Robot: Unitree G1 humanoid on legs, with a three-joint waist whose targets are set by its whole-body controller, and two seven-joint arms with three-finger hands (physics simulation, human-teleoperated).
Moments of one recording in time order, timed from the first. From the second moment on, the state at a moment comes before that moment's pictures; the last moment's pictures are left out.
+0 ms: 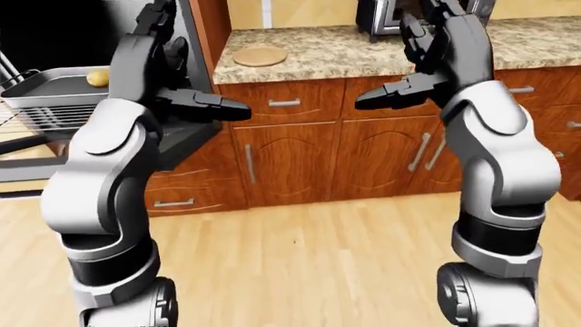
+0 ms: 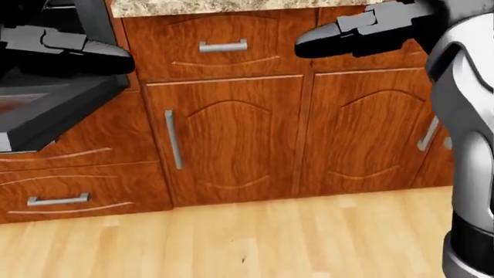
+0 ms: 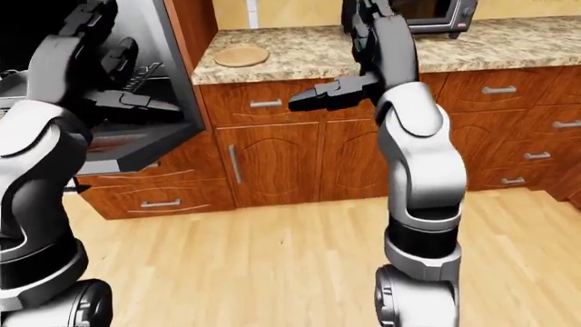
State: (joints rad) left arm -0.83 0.36 0.20 -0.36 -0.20 0.95 -0.04; right arm -0.87 -0.31 -0.16 -0.23 0.13 0.74 0.10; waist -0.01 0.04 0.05
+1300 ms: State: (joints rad) left arm -0.97 0.71 0.46 -0.69 -0.55 1.27 0.13; right arm -1.19 -0.44 -0.19 -0.51 0.18 1.01 0.16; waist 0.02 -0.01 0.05
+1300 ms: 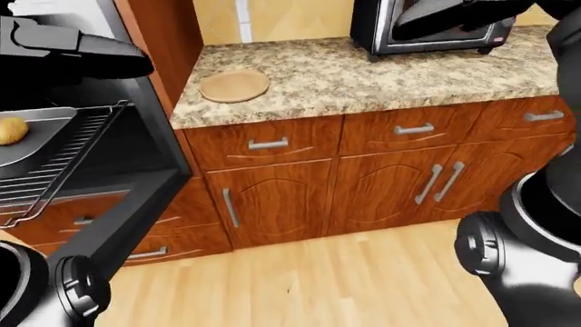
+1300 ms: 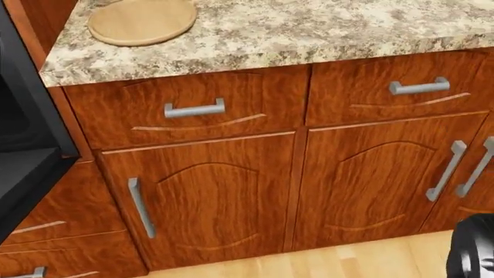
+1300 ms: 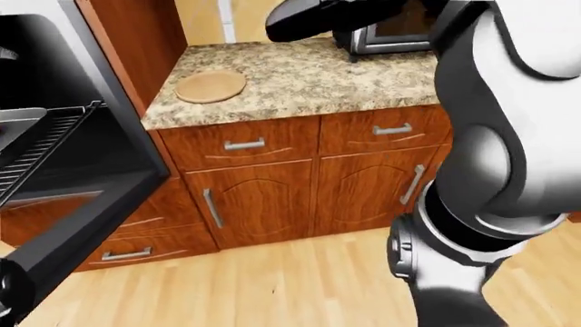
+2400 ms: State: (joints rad) left arm -0.79 0.81 0.44 -0.68 -0.78 1.11 0.31; right arm -1.10 -0.40 -0.16 -0.53 0.21 0.99 0.15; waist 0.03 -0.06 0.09
